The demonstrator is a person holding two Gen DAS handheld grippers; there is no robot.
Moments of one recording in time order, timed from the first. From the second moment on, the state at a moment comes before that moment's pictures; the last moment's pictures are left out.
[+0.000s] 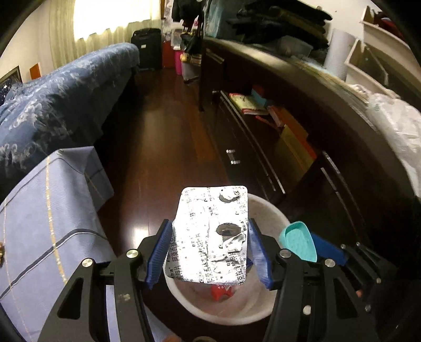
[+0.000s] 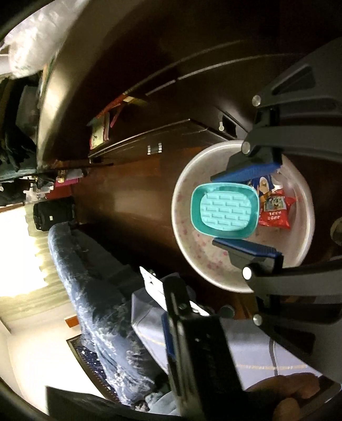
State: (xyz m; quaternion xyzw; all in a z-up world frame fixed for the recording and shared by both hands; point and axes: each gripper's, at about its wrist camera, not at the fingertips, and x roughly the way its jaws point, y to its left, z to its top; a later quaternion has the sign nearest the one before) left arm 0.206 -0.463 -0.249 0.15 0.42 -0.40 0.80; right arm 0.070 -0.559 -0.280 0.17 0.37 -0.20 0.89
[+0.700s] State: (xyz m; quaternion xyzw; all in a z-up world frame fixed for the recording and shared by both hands) left arm 0.207 -0.442 -0.232 0.11 0.42 -0.39 0.81; right arm 0.059 -0.549 -0.280 0.18 0.36 -0.22 0.89
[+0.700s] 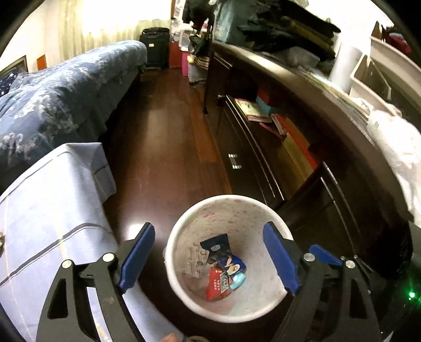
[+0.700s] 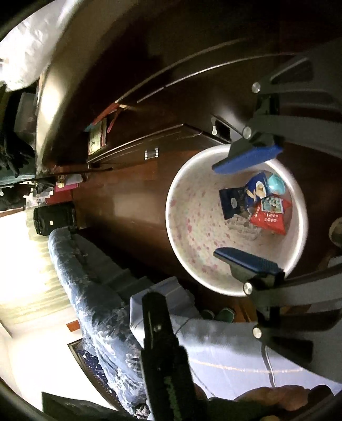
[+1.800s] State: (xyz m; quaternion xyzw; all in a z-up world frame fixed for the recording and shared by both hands) left arm 0.254 -0.022 -0.250 -0.04 0.46 0.02 0.89; right arm 0.123 -0.247 -0.210 0.05 0.39 0.05 0.92
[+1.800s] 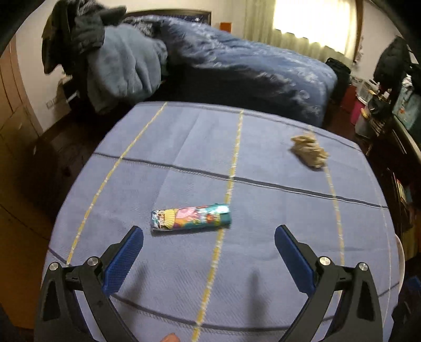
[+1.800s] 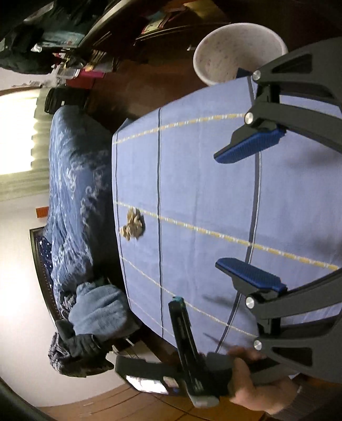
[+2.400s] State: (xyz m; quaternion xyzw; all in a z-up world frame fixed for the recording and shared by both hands) left arm 0.291 -0.015 -0.277 0.01 0.45 0.04 0.89; right arm 0.186 -0.227 -0.195 0.03 0.38 0.07 0.92
